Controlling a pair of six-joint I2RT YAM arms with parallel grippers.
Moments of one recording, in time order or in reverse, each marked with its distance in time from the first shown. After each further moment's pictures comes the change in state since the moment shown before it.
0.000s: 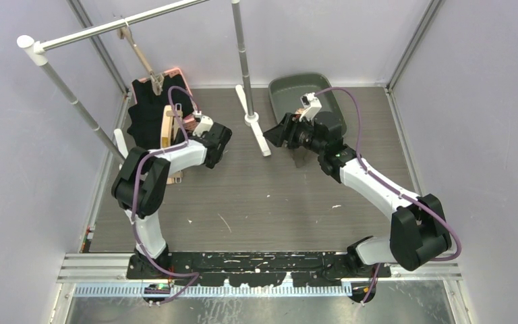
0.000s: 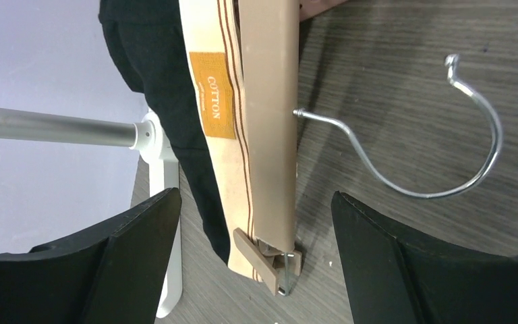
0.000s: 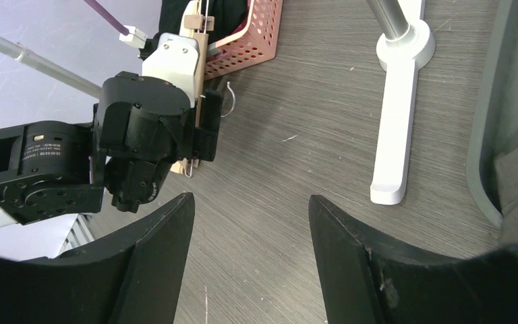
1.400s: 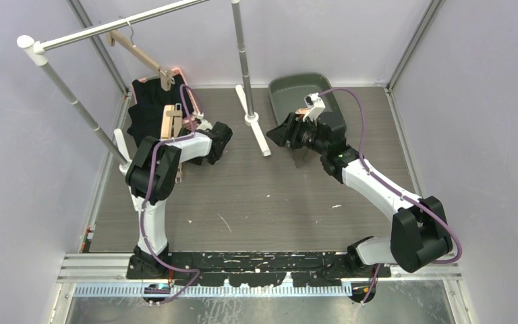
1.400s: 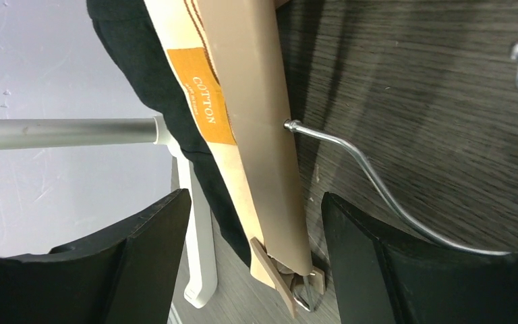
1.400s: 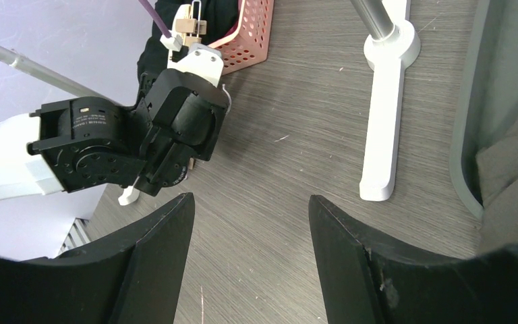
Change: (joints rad) left arm 0.038 0.189 0.166 -0.217 -0.062 -0.015; right arm -0.028 -0.015 -0.017 -0.002 -0.005 0.000
